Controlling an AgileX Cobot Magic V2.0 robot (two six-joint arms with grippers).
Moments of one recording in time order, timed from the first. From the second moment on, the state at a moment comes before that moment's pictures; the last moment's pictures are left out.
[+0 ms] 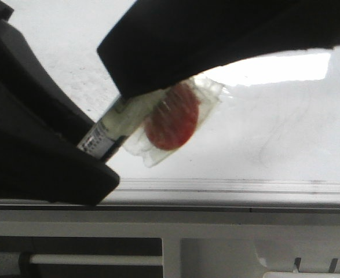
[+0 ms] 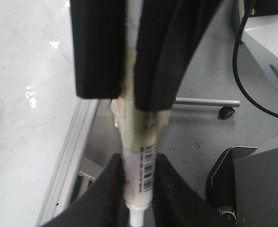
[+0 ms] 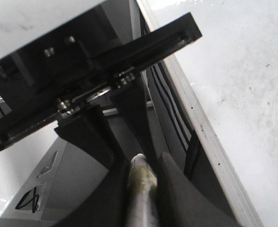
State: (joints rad) left arm -1.06 1.03 -0.63 -0.48 0.37 0.89; right arm 0.84 1.02 -0.68 1.01 0.43 -1.12
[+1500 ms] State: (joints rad) left arm -0.79 0.47 -0.50 -0.54 0.34 0.59; right arm 0.59 0.81 -0.74 -0.02 0.35 -0.18
